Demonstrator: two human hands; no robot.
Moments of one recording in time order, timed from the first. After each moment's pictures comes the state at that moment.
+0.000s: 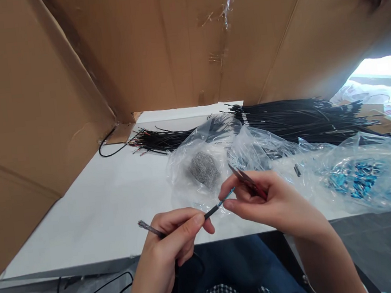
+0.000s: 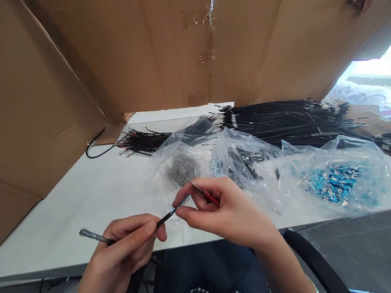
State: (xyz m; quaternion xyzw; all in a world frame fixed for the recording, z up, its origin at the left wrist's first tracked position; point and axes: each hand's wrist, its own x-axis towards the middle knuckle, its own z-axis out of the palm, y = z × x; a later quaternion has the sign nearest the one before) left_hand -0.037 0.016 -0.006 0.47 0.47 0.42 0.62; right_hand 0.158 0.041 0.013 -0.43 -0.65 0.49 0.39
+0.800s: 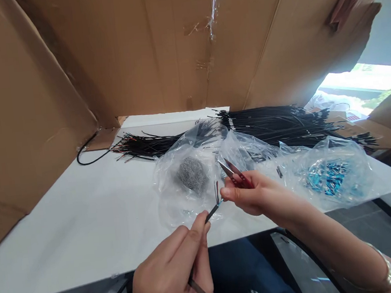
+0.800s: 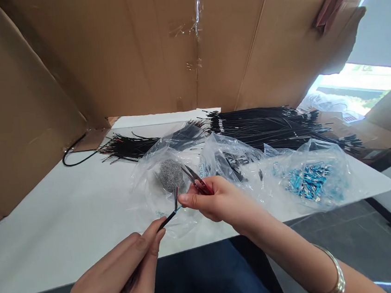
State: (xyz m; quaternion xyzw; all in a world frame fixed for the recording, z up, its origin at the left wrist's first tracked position) left_hand -0.016 -0.001 -0.020 0.78 0.44 0.44 0.01; right_hand 0.176 0.056 0.005 -0.44 -0.54 0.63 0.34
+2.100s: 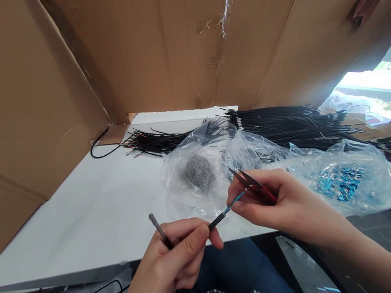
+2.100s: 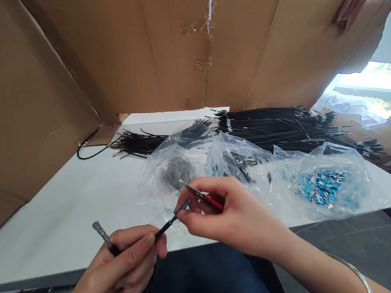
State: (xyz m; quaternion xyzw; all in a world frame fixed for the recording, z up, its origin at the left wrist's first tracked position) left_hand -0.028 0.007 0.004 0.40 0.43 0.36 0.73; right_hand 0.166 0.035 0.037 -0.45 -0.66 0.48 0.35
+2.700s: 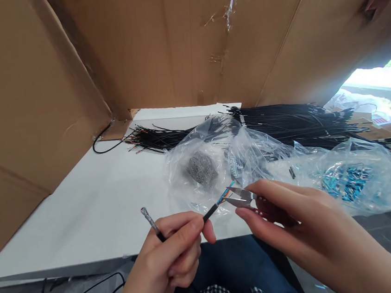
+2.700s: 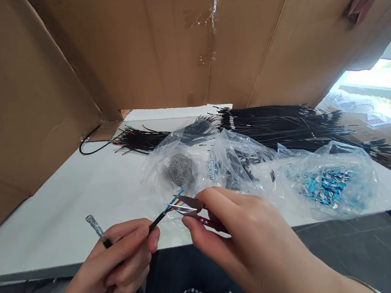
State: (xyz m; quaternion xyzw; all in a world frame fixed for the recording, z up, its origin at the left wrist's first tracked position) left_hand -0.036 0.006 0.001 0.36 0.41 0.40 0.74; right_hand 0.171 0.002 0.032 -0.50 -0.79 0.19 0.29
